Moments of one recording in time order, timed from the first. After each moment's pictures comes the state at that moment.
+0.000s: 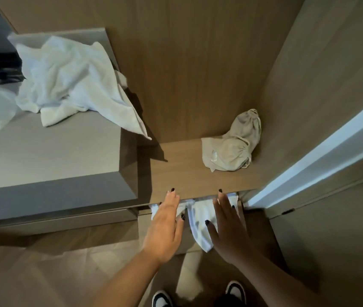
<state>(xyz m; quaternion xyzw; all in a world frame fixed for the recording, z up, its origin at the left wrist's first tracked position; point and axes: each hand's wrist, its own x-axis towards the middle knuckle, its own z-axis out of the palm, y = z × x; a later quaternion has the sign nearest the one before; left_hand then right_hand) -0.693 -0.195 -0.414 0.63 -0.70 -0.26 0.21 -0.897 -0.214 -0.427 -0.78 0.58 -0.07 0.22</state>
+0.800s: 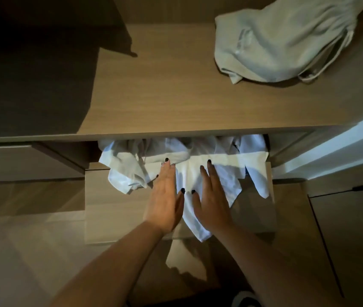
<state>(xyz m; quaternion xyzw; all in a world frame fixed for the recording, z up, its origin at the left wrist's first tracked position) -0.765 -0.256 -0.910 0.68 -0.65 -0.28 0.20 -0.914 -0.283 -0.930 -0.76 0.58 -0.19 0.22</state>
